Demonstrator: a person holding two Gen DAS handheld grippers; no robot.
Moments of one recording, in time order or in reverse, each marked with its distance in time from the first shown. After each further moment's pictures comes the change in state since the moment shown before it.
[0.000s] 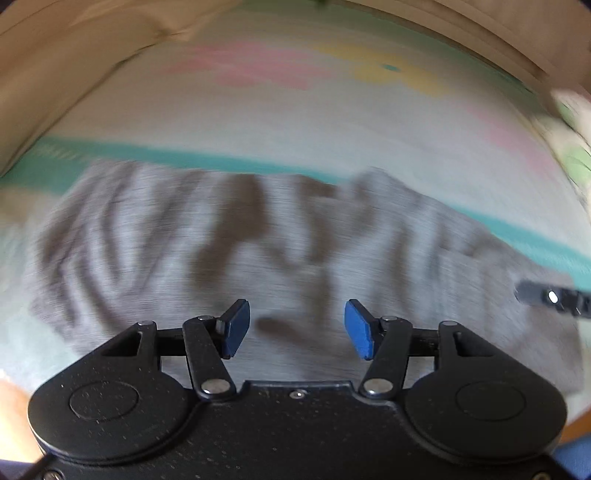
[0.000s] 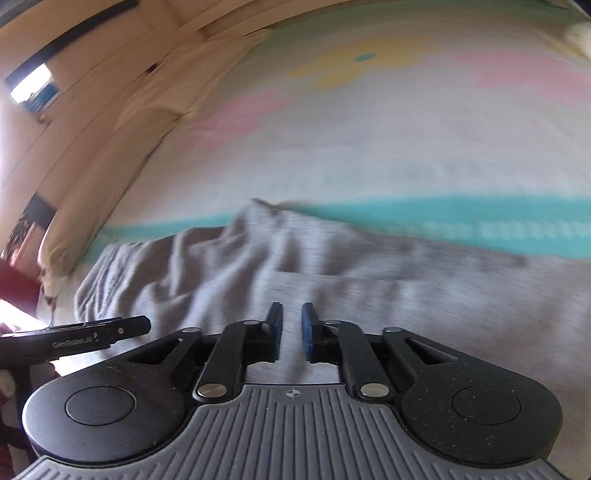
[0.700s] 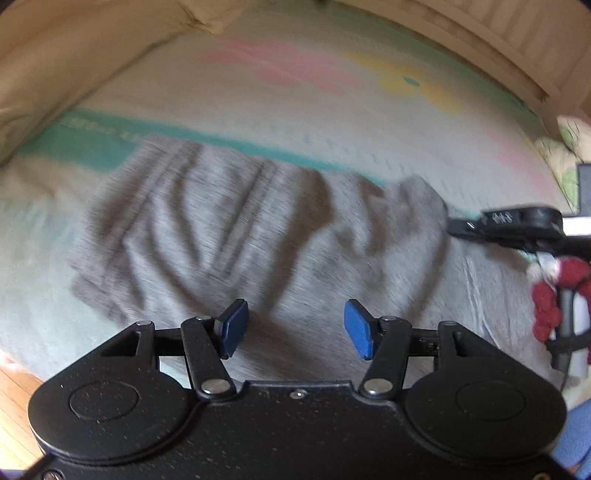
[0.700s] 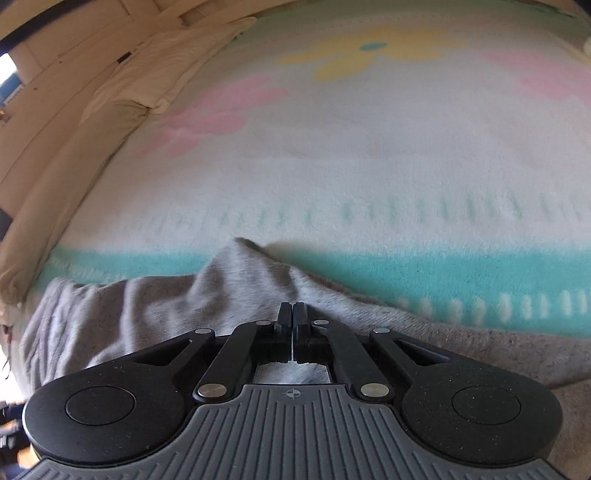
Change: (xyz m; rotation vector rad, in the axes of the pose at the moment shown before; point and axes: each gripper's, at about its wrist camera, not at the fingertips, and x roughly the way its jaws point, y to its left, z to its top) left arm -0.026 0.060 -0.016 -0.039 -0.027 -0.051; right arm 0.067 0.006 0.036 0.021 0.004 -0.075
